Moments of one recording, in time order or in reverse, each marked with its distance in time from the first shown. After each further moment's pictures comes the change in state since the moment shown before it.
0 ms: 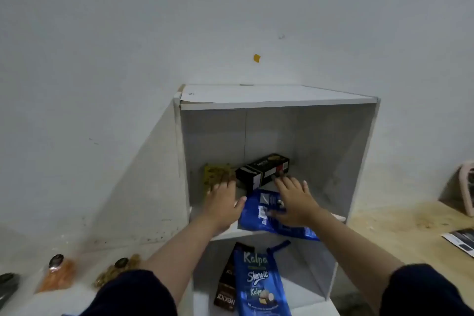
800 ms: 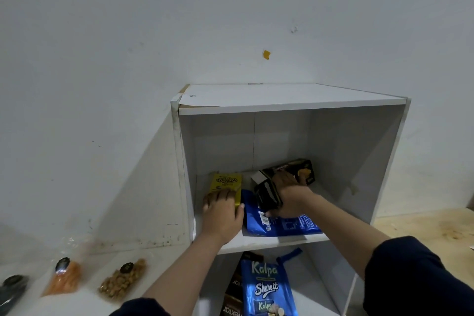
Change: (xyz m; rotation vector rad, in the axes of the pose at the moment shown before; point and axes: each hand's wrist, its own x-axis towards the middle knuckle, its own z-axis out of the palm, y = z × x) left_hand 0.017 -0.030 0.036 0.024 0.131 -0.116; right_hand 0.074 -0.001 0.007 -0.137 -0.113 -0.063
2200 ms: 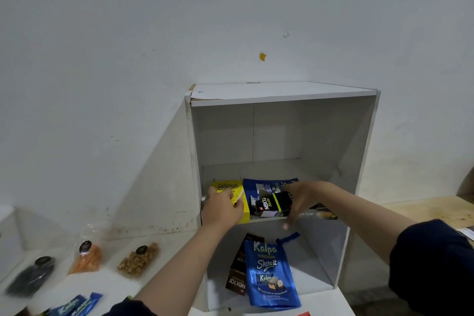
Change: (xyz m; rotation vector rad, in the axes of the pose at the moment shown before) left_hand -0.057 0.018 -0.043 -0.154 -0.028 -0.228; right_hand -0.083 -0.012 -0.043 0.213 -0.452 0.088
